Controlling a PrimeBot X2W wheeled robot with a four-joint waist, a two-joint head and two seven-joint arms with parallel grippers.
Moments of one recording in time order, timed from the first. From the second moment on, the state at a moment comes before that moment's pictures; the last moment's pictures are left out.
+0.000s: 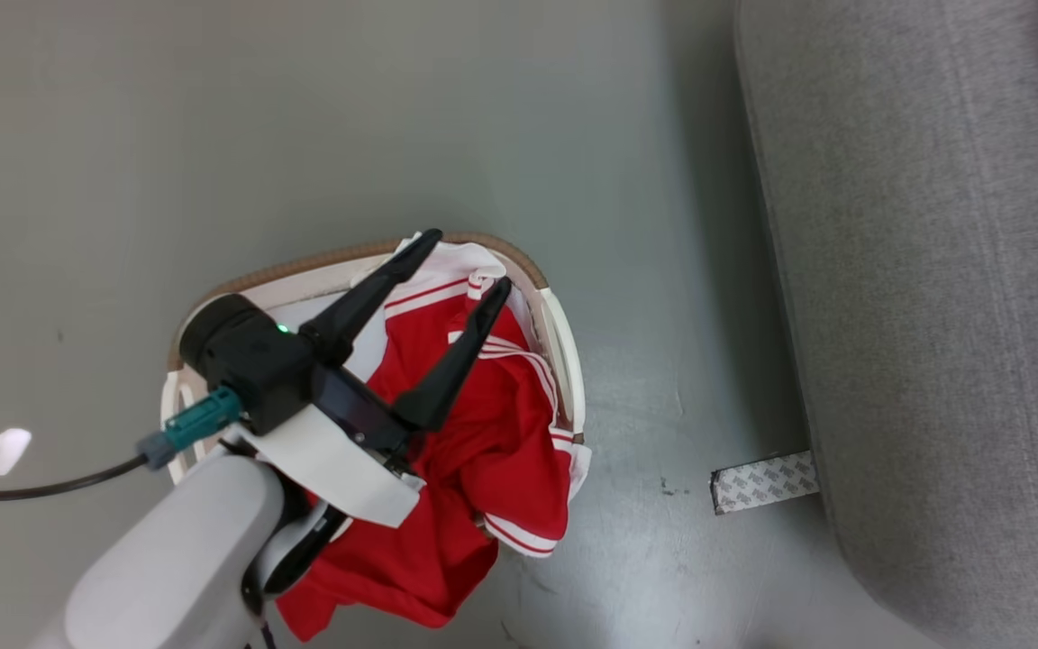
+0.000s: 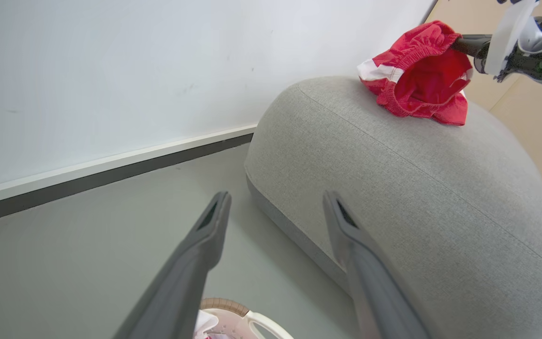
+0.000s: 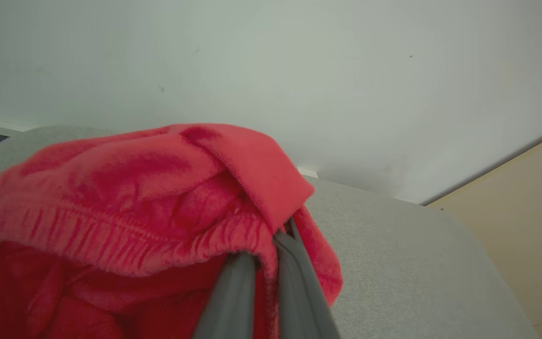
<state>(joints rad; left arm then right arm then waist) -0.63 0.47 -0.69 0.03 -0.53 -0.09 -0.24 -0.98 -0.54 -0.07 0.55 0.07 0.13 0.07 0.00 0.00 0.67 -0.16</state>
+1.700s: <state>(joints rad) -0.19 0.28 -0.26 0.18 -0.46 0.07 -0.26 -0.37 -0.38 0.19 0.17 0.30 0.13 -0.22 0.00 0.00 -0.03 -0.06</state>
